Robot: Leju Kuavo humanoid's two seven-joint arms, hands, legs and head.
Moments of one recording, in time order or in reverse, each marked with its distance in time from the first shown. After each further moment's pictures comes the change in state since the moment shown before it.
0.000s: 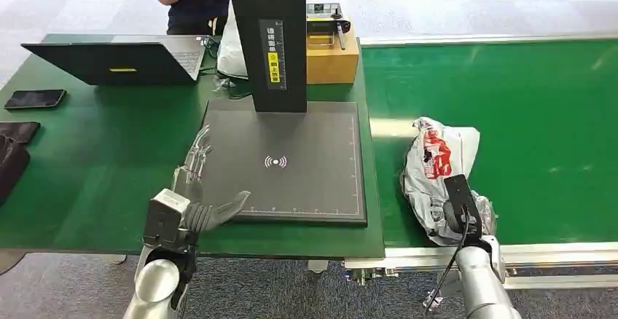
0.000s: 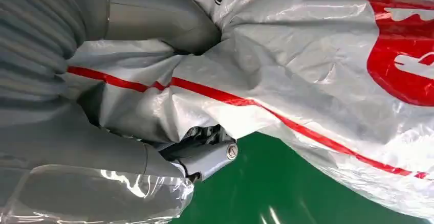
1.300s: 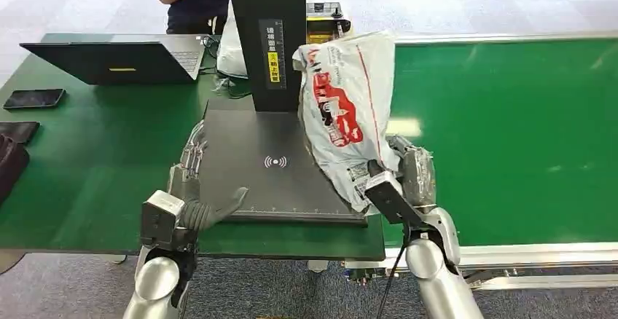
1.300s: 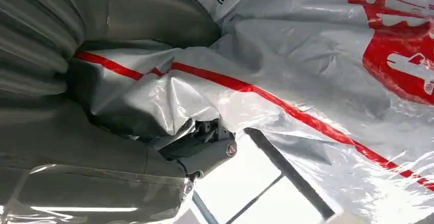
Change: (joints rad) left arm -0.011 -0.005 0.000 0.002 0.015 0.016 -0.046; right arm 0.136 0.077 0.529 -0.622 -0.001 0.019 -0.164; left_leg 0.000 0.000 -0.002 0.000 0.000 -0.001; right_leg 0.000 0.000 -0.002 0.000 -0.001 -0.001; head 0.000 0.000
